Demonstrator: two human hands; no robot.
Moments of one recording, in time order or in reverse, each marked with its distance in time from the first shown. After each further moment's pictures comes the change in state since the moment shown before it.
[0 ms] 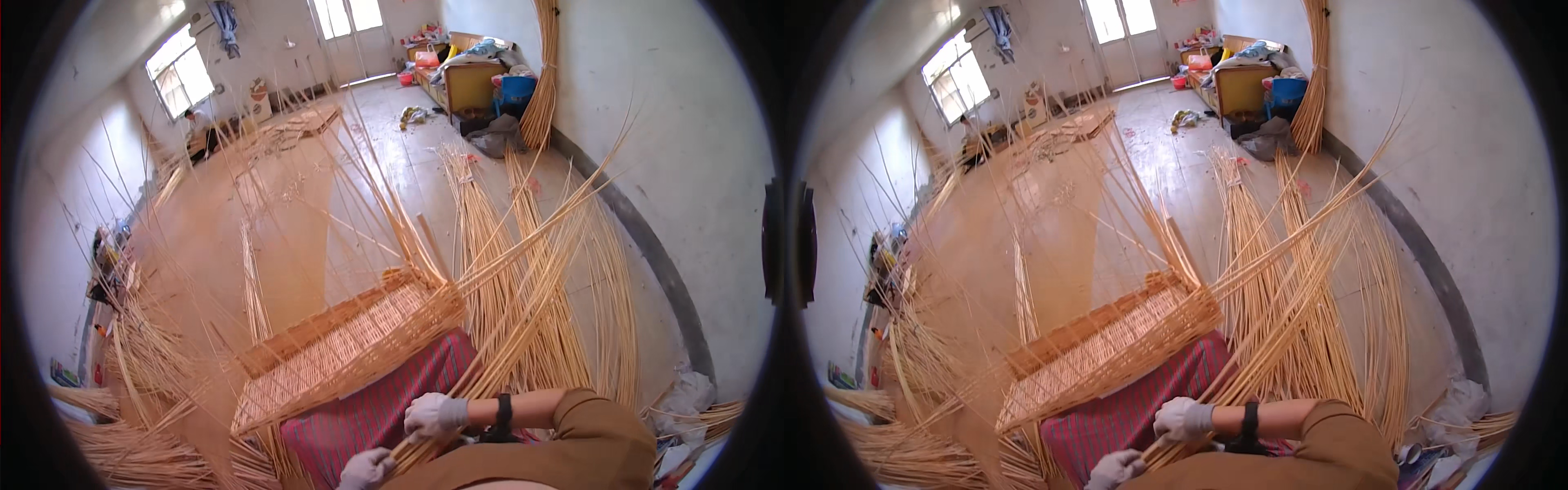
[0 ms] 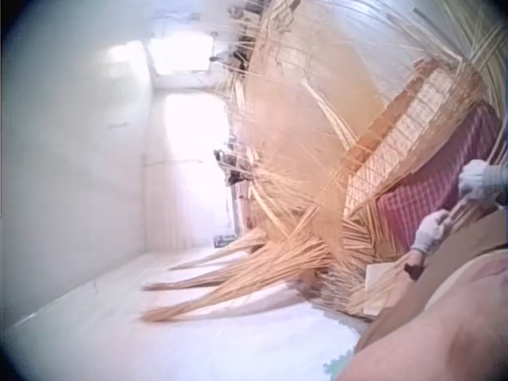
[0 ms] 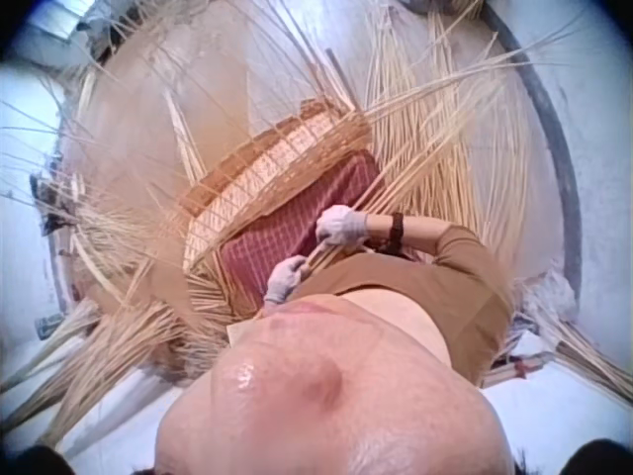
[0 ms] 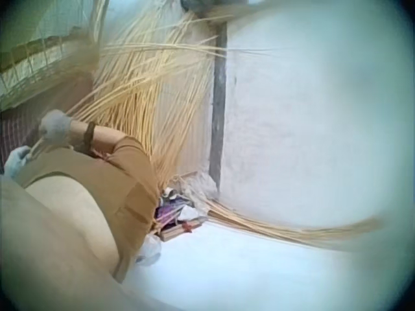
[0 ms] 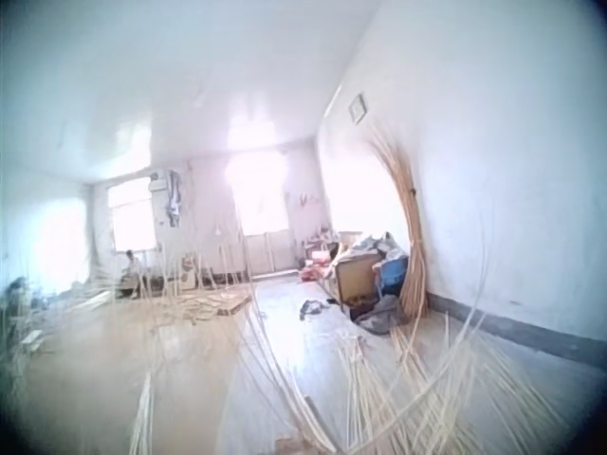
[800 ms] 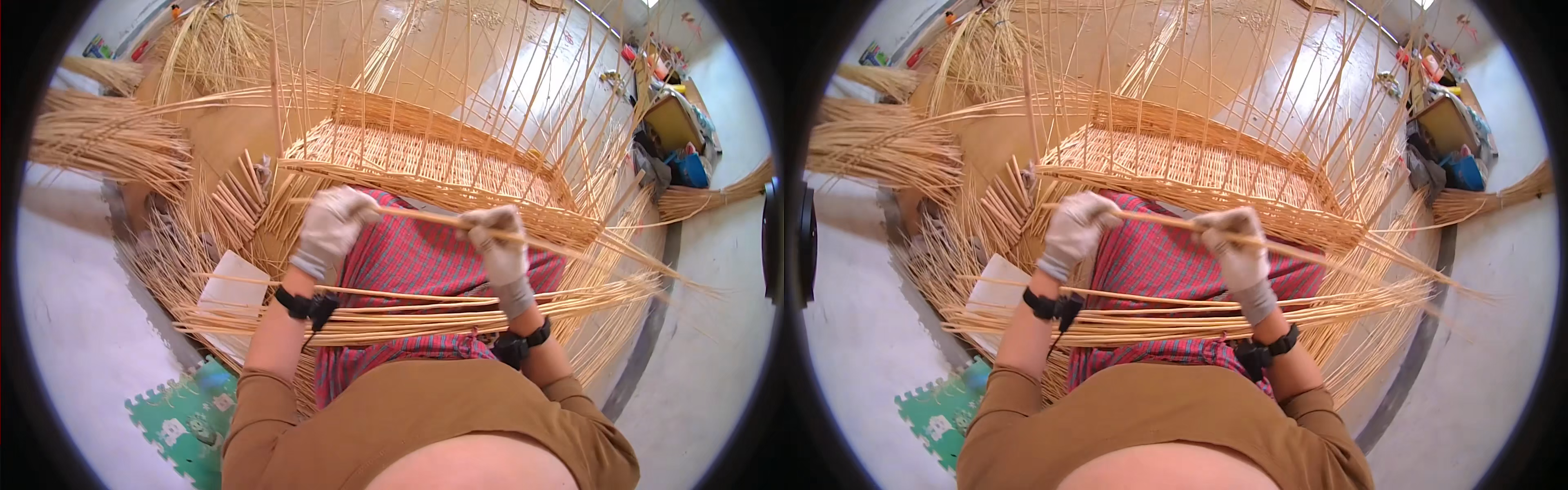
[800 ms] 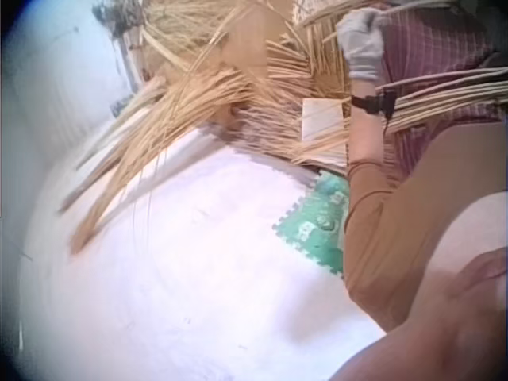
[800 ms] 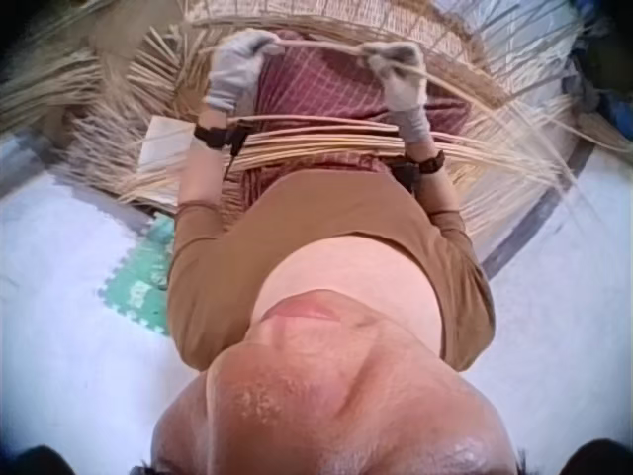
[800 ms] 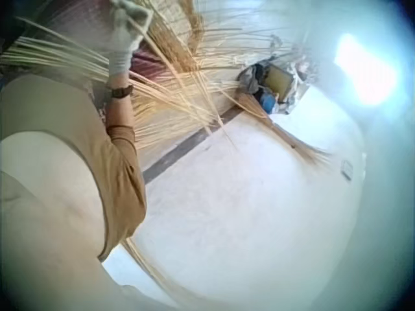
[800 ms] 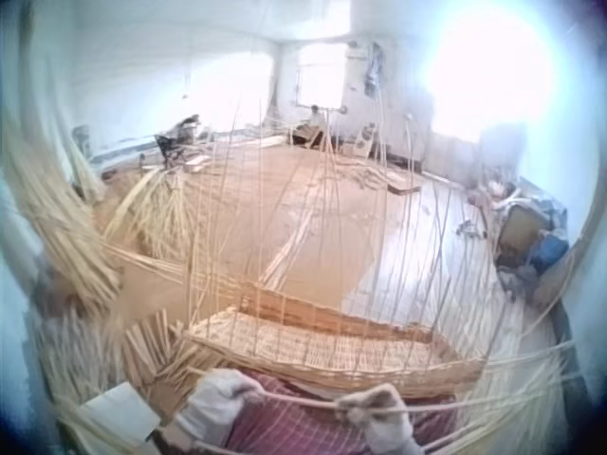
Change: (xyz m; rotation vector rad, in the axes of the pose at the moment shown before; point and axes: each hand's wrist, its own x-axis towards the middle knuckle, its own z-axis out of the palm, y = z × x) left_hand -0.059 -0.105 -0.110 -0.410 1.061 0.442; right_hand 0.112 -0.093 -0.012 1.101 0.753 -0.260
